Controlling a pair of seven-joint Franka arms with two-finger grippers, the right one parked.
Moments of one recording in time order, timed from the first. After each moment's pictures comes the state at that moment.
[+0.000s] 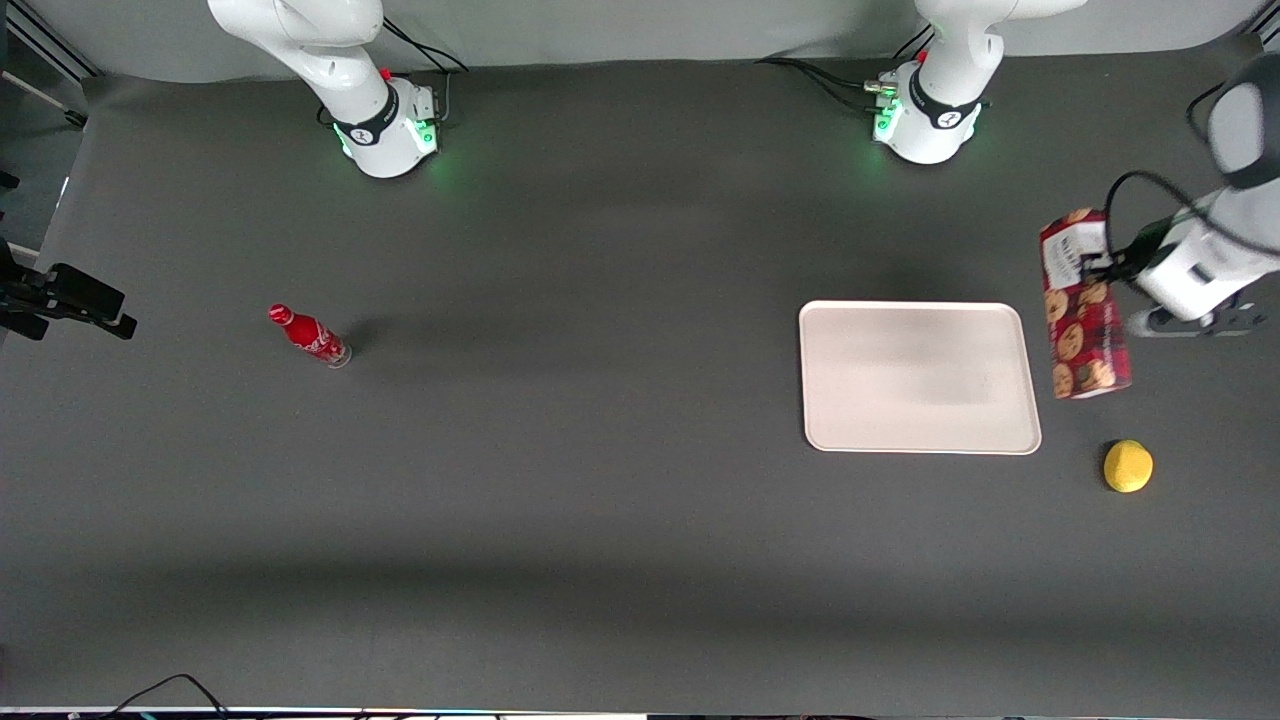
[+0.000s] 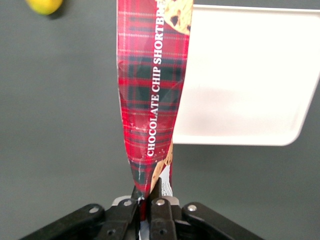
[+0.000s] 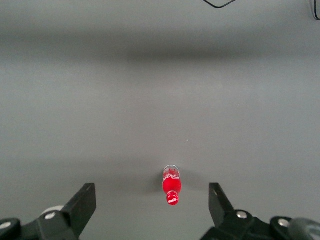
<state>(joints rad) 0.05 -0.03 0.03 -2.06 0.01 1.77 0.07</state>
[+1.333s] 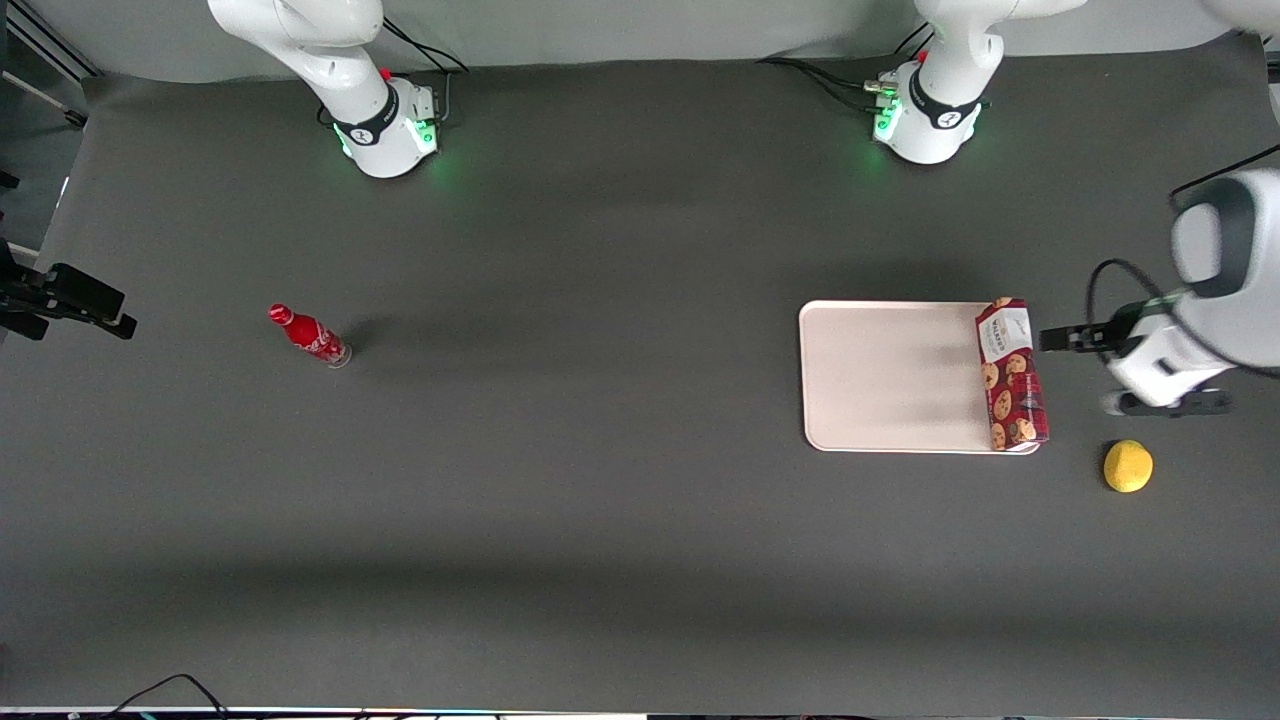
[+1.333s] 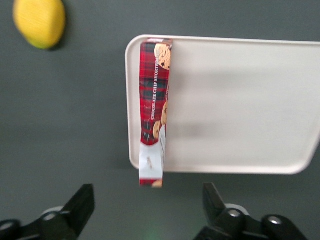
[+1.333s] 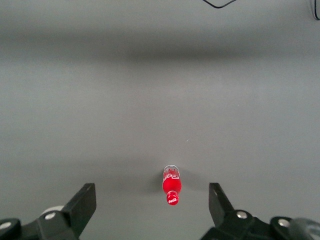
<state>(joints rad) 0.06 0.19 0.03 -1.84 0.01 1.75 0.07</state>
